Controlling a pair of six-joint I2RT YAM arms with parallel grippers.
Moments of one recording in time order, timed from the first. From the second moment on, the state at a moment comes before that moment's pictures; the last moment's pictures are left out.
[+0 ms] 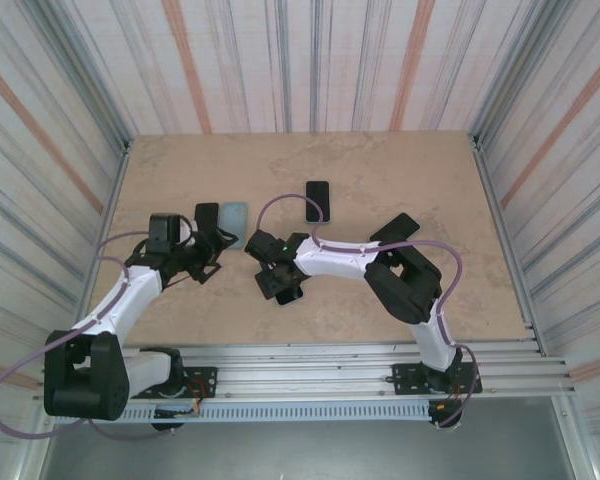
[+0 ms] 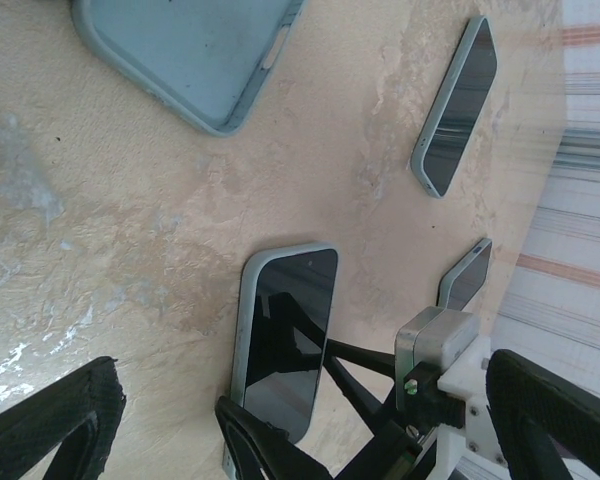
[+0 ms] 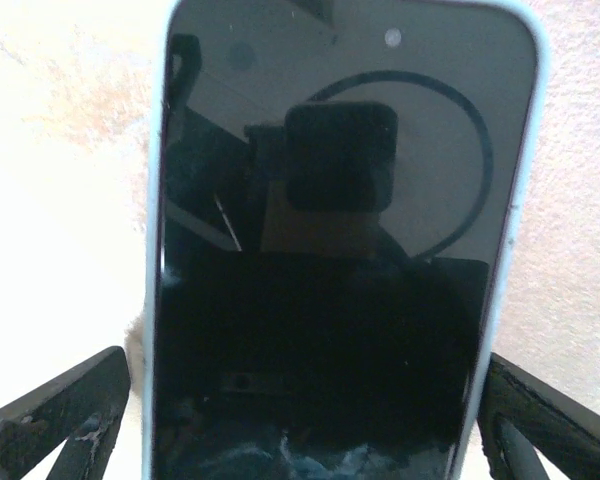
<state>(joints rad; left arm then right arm) -0.09 1.17 0.63 -0.34 0.54 -0.92 1.03 2.06 1.45 -0.70 0.15 0.46</state>
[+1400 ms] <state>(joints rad) -0.24 1.37 0.83 -0.20 0.58 -0.84 0.88 1.78 1.23 -0.31 -0.09 0.55</state>
